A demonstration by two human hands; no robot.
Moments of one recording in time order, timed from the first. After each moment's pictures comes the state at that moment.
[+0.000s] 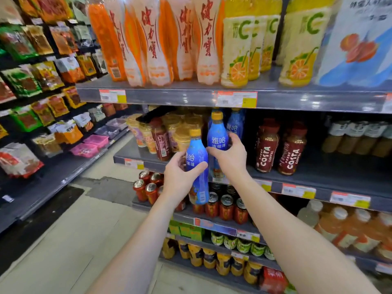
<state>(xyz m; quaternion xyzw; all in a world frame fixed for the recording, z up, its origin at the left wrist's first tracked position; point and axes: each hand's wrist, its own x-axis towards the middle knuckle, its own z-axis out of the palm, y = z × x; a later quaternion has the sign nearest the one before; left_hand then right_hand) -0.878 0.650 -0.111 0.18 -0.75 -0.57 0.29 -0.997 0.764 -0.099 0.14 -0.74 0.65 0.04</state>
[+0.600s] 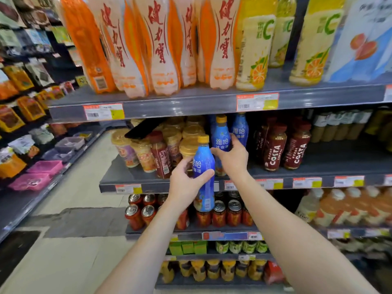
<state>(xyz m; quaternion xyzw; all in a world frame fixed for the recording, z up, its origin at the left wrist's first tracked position) -0.917 0.558 -0.134 0.06 -0.76 -0.61 0.20 -1.018 0.694 -0.115 0.03 -0.81 0.57 0.14</state>
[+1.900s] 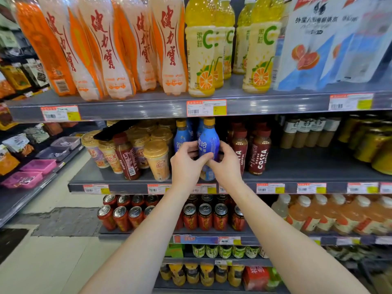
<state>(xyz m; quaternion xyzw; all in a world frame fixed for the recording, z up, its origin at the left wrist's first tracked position) -0.968 0.688 -0.093 0.09 -0.79 -0.52 0.30 -1.019 0.805 -0.119 0.15 -0.79 0.59 0.11</state>
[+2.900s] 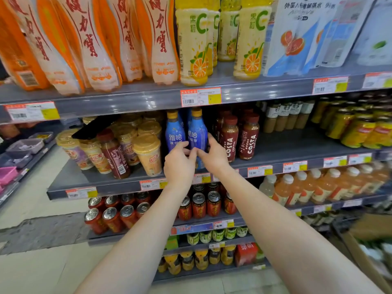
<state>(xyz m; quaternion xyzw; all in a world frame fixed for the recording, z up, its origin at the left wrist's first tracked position) -0.969 0.672 -0.116 0.11 -0.86 -0.42 0.26 -1.032 0.782 -0.133 0.07 -0.83 0.55 0.04</state>
